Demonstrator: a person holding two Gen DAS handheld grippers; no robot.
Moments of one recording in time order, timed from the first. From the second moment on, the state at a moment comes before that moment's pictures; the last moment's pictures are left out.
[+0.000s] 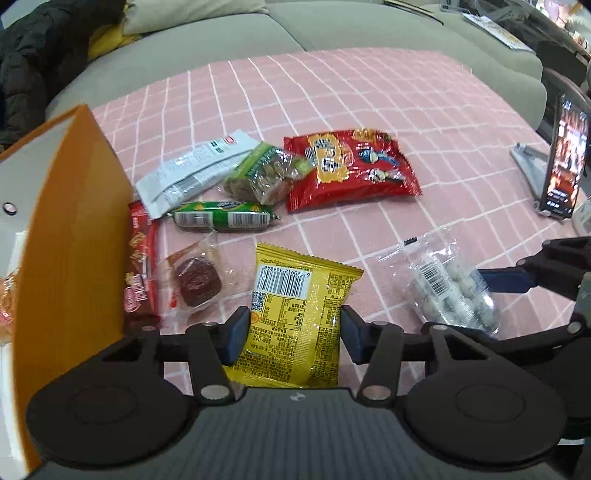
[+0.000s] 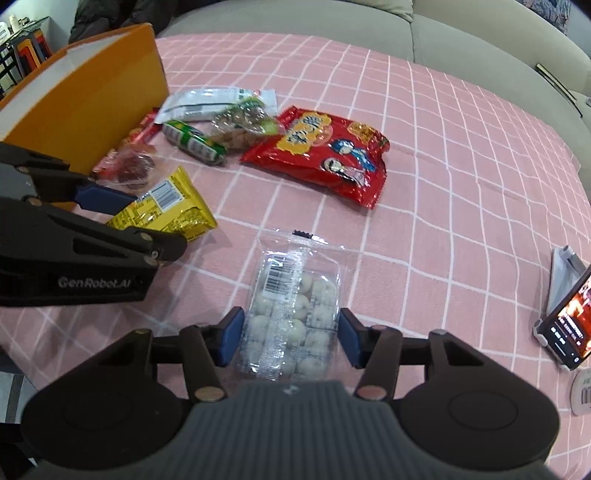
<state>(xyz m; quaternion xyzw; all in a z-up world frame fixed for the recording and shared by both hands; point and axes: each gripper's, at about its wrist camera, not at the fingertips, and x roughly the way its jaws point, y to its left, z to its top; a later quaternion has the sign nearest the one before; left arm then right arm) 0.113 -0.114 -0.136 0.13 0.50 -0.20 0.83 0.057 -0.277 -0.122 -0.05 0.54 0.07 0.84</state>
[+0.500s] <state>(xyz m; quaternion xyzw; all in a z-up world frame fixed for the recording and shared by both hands) 0.077 -0.084 -0.046 0.13 0.44 -0.18 0.87 0.024 -0.252 -0.040 -0.03 0.46 0.09 0.88</state>
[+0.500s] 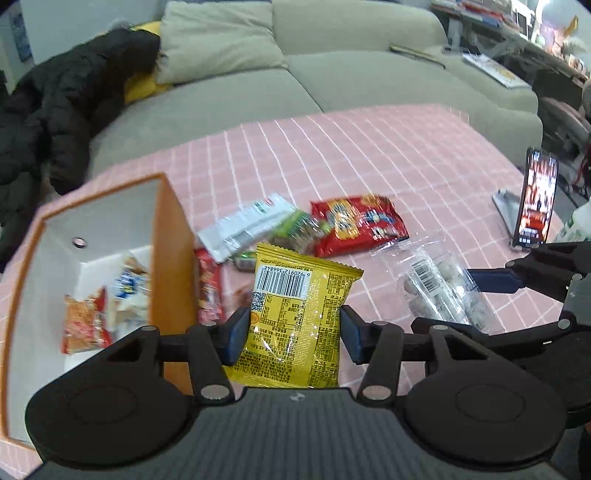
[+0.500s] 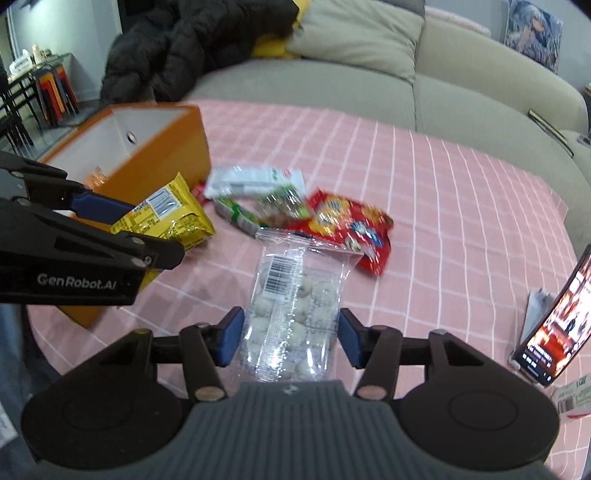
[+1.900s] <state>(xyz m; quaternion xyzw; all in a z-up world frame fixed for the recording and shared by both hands) 0.164 0.112 -0.056 0.13 0.53 -0.09 0.83 0.123 -0.019 -0.041 -0.14 0.48 0.30 0.82</state>
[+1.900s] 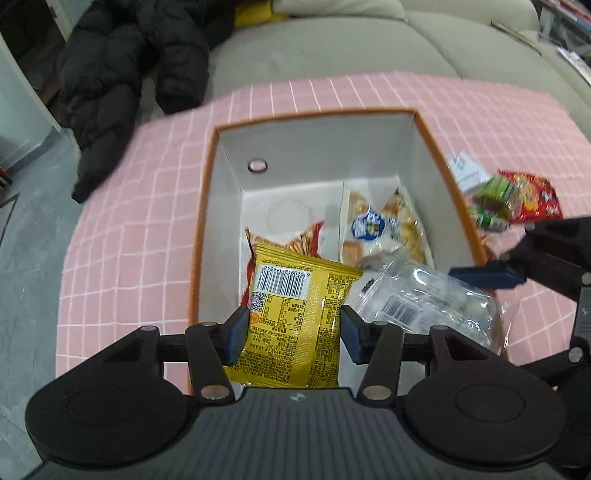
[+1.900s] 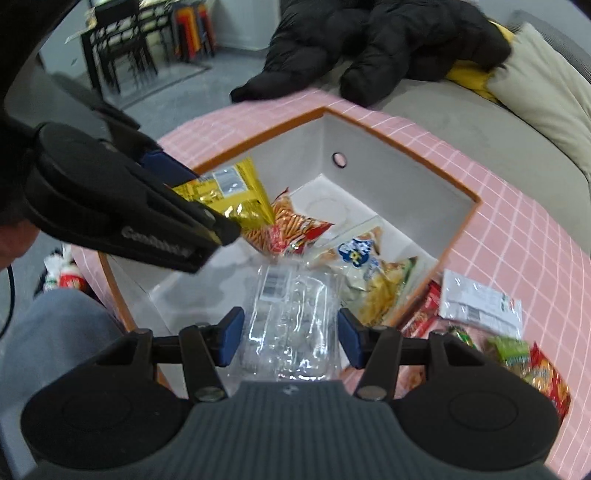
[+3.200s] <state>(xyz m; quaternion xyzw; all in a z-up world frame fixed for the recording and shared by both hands) 0.164 0.105 -0.043 0.16 0.50 -0.07 0.85 0.127 -0.015 -0.029 -0.23 0.43 0.28 0.83</state>
